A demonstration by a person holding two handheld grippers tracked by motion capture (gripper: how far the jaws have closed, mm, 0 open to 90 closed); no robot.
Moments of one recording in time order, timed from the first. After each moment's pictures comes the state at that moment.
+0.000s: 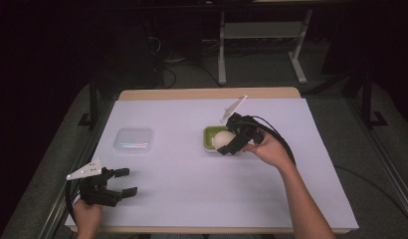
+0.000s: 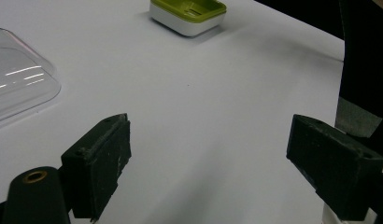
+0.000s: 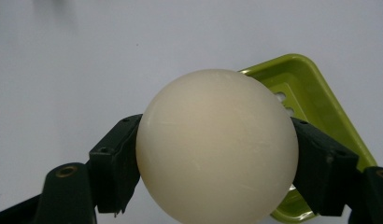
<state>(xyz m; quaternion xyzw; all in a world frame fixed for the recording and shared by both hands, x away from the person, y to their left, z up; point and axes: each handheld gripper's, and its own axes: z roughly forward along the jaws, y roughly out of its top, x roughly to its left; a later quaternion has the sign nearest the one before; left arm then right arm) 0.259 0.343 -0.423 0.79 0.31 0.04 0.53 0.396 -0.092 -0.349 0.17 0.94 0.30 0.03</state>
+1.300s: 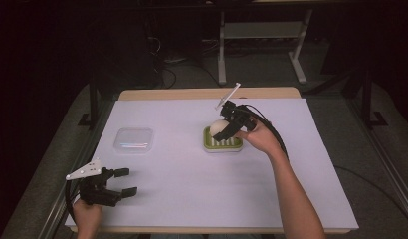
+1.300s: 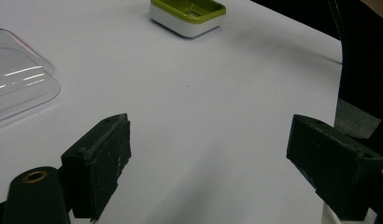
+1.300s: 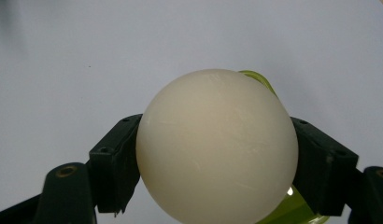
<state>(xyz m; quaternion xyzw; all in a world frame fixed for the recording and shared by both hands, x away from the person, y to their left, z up) 0.259 0.344 -0.423 0.79 0.31 0.04 0.53 0.441 -0.080 -0.354 0.21 0.93 0.29 0.03</state>
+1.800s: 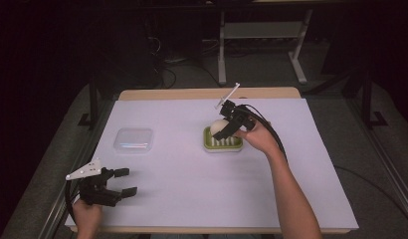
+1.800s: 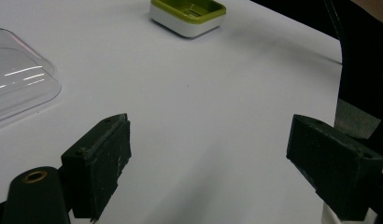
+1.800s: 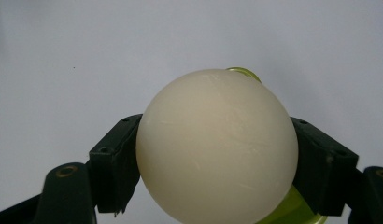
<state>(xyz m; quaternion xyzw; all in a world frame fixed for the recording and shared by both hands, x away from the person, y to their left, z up) 0.259 0.344 -0.423 0.79 0.31 0.04 0.53 0.450 -0.080 -0.362 0.22 0.93 0.29 0.03</state>
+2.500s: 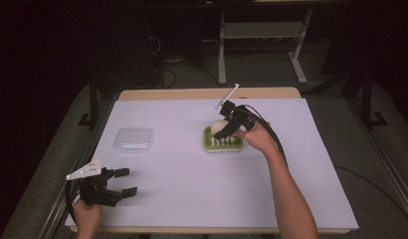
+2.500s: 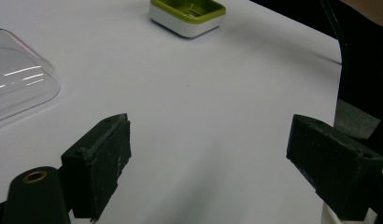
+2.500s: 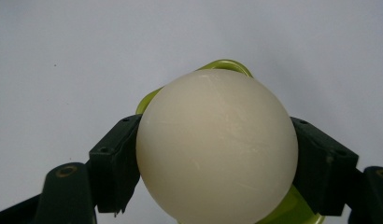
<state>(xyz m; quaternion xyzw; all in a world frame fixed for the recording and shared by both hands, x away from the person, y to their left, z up) 0.259 0.343 -0.423 0.79 0.31 0.04 0.53 0.458 -0.080 -0.372 0.24 0.93 0.28 0.03</state>
